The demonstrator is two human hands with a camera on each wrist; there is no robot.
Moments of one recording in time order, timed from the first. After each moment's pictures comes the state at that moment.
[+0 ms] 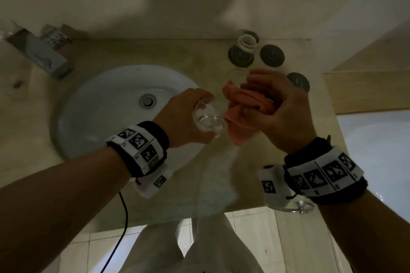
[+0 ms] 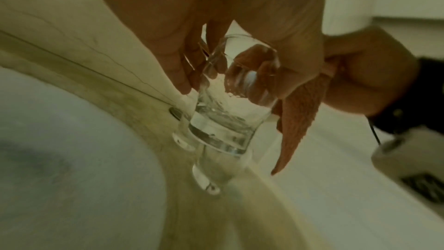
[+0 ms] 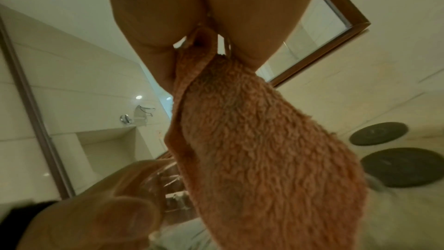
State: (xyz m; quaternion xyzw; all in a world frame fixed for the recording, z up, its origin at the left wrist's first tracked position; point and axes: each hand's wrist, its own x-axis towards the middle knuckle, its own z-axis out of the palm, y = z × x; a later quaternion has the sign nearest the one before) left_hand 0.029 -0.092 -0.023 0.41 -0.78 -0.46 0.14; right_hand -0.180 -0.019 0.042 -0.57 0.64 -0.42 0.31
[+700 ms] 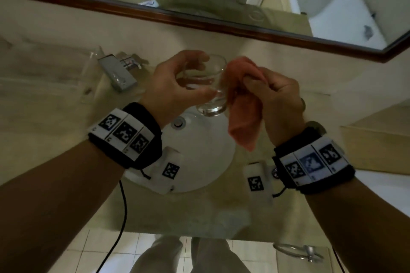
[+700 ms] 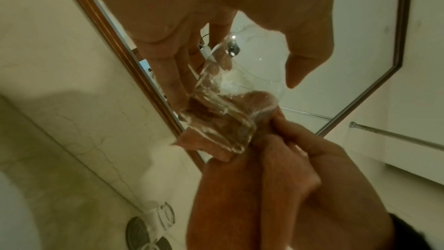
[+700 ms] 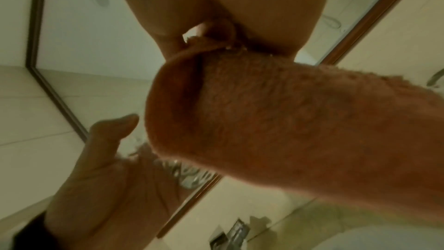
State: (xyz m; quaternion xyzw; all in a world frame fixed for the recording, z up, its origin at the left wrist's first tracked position) left_hand 0.107 -0.116 0.098 0.43 -0.57 -0.54 0.45; right_hand -0.090 -0.086 0.116 -0.51 0.53 -0.52 0.43
